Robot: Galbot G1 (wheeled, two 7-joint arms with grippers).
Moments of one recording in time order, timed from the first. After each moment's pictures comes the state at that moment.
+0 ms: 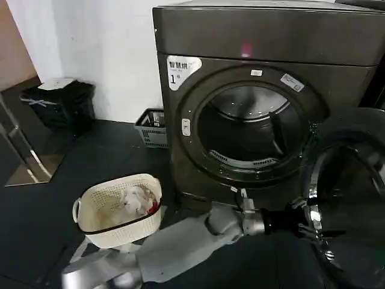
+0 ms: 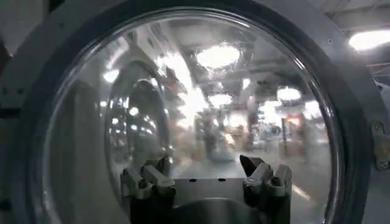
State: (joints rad) left arm 0.28 -1.42 0.69 -1.32 -0.84 -0.25 0.56; right arm -1.39 1.14 2.02 1.88 0.06 -0.18 -0.23
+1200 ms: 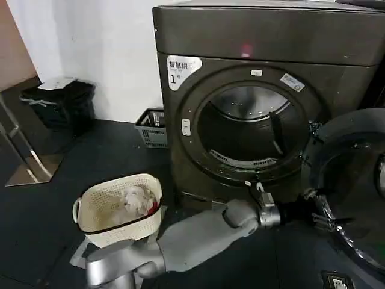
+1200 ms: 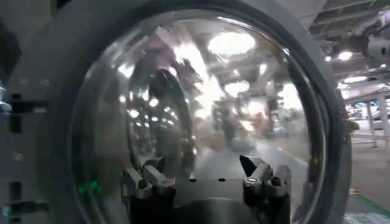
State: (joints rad) left arm 0.20 -1.61 0.75 -1.11 -0.80 -0.27 0.48; right arm -1.44 1.09 2.24 1.82 0.10 -0.22 -0.20
